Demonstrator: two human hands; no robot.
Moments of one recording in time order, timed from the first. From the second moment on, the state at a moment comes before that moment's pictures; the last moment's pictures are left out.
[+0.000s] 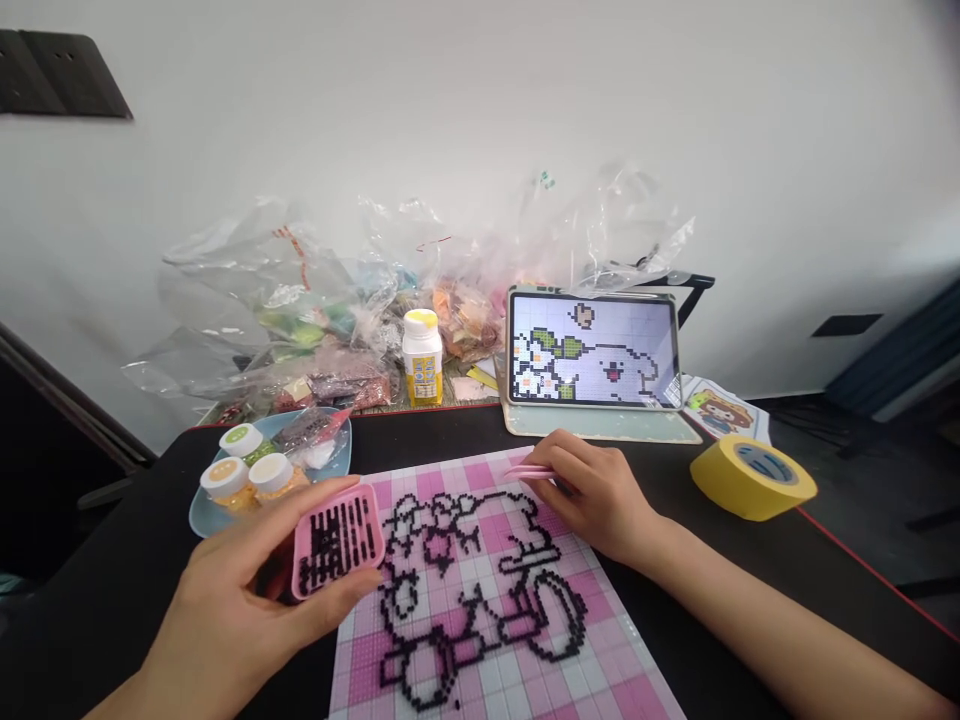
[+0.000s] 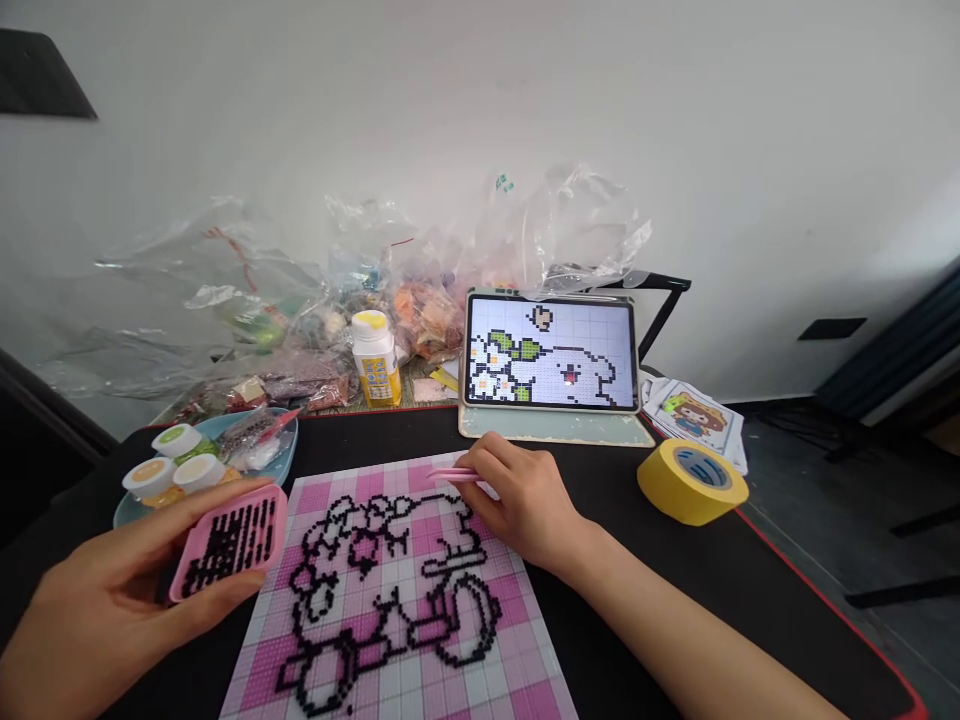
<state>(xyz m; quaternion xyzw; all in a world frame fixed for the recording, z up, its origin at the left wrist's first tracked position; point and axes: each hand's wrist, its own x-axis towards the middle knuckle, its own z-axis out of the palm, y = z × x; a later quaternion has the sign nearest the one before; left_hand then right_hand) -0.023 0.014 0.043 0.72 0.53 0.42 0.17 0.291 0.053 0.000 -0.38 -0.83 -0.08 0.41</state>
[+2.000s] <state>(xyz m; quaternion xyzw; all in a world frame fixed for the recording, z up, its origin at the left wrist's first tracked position) -0.003 0.017 0.055 0.35 0.40 0.39 0.75 0.305 0.064 -0.002 -0.41 -0.78 -0.01 0.47</state>
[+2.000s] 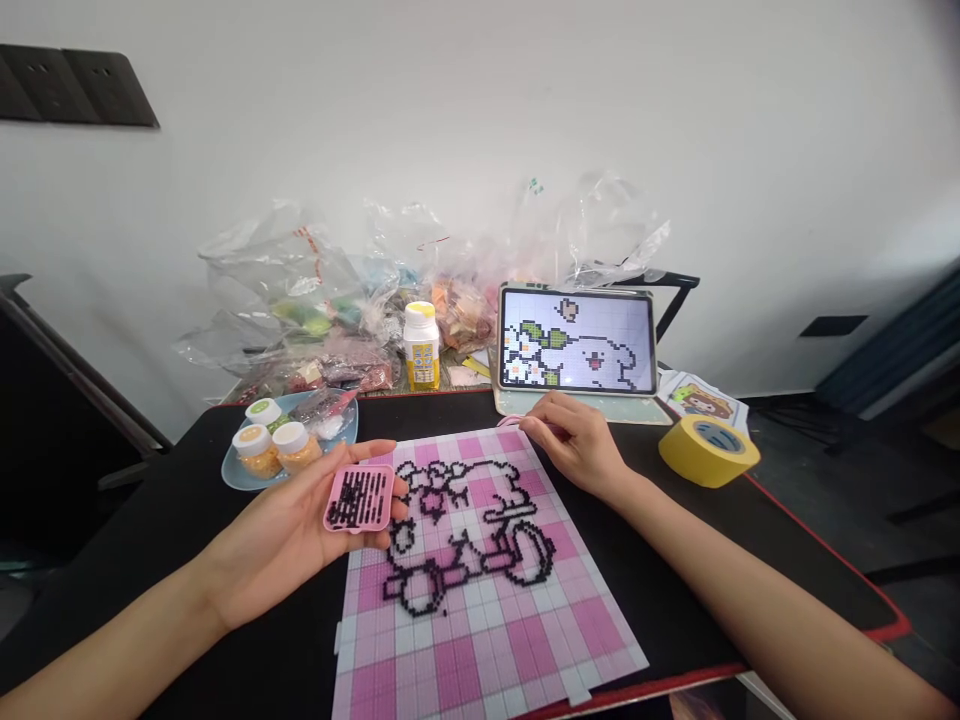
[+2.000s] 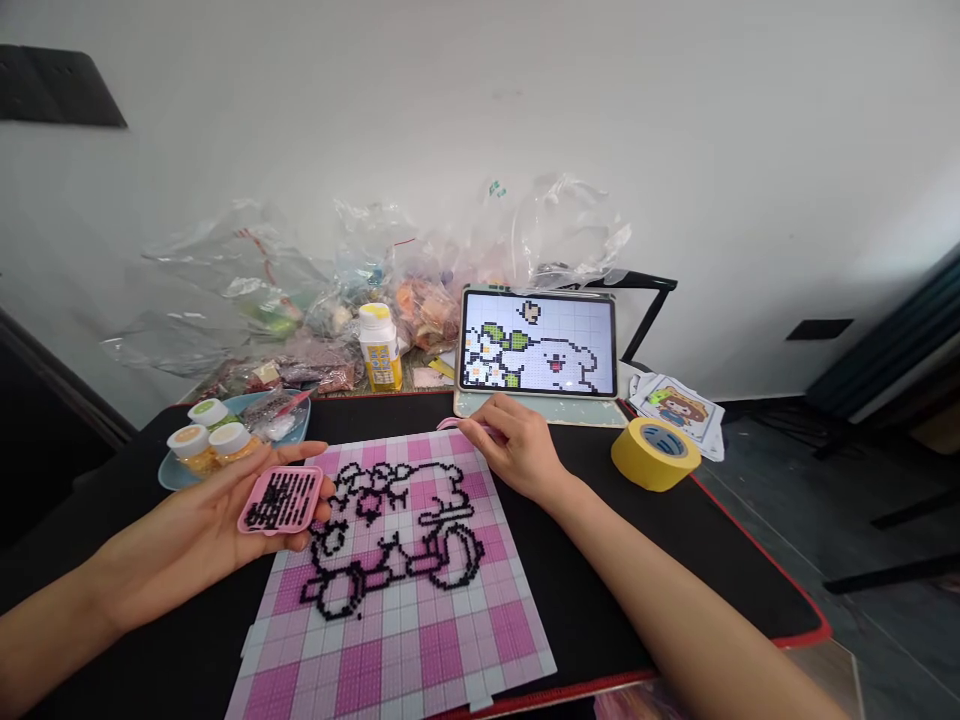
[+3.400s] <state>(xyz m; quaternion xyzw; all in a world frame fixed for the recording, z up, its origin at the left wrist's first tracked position) -0.009 0.019 0.049 0.27 0.43 0.36 0.78 0.287 0.048 0.002 -0.36 -0.81 0.07 0.46</state>
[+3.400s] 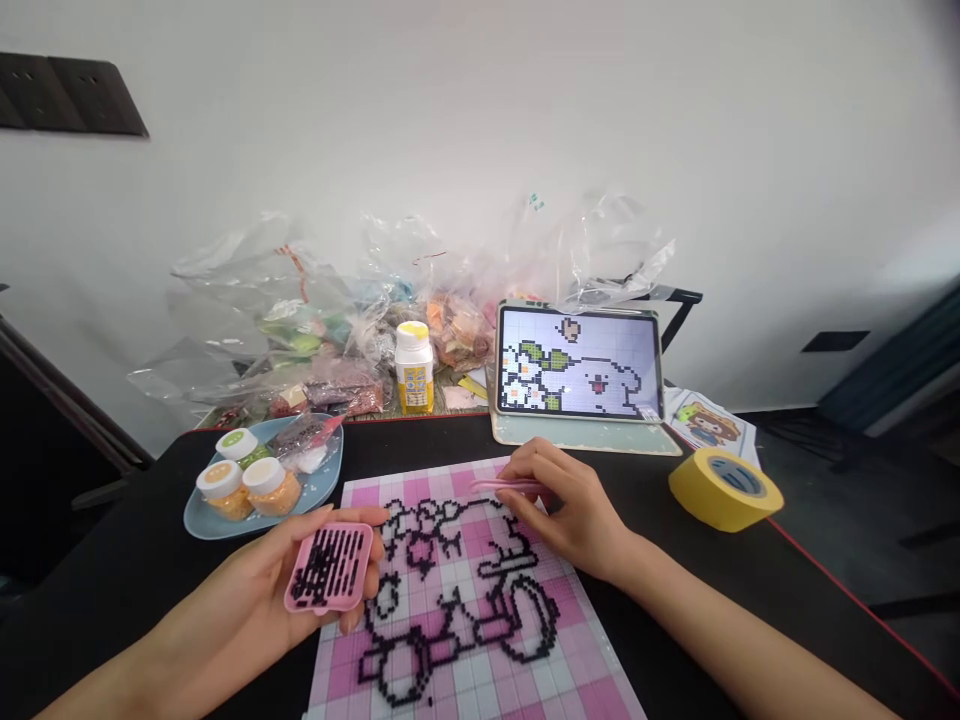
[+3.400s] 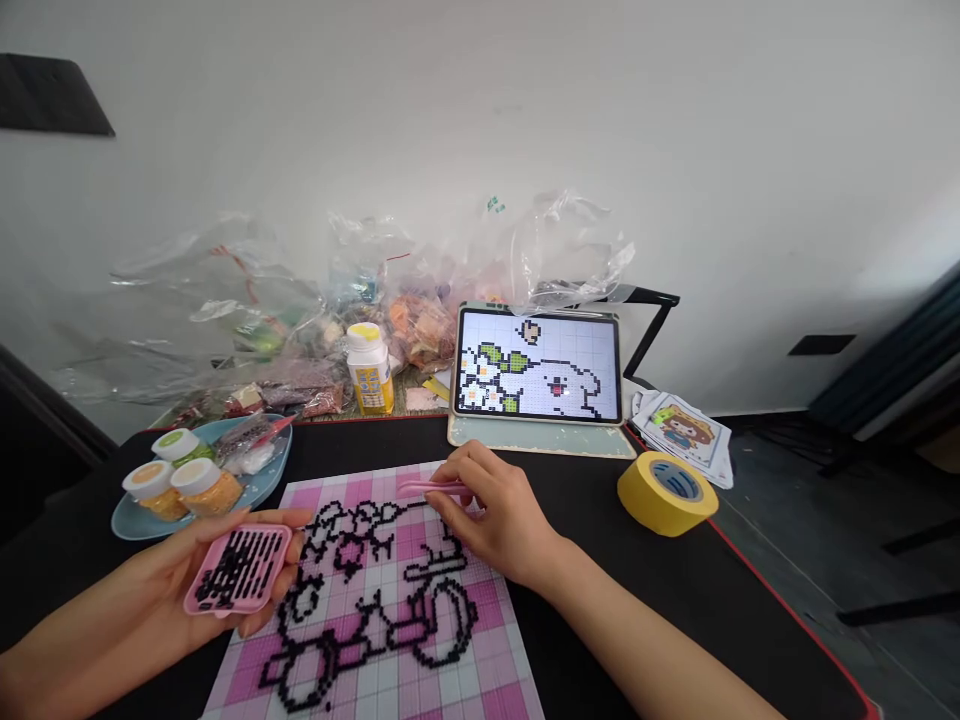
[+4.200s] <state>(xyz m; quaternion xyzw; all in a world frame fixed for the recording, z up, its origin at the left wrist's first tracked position) -0.011 0.020 0.048 0.25 0.41 0.37 0.79 0.287 0.044 0.001 -0.39 -0.81 0.02 0.45</state>
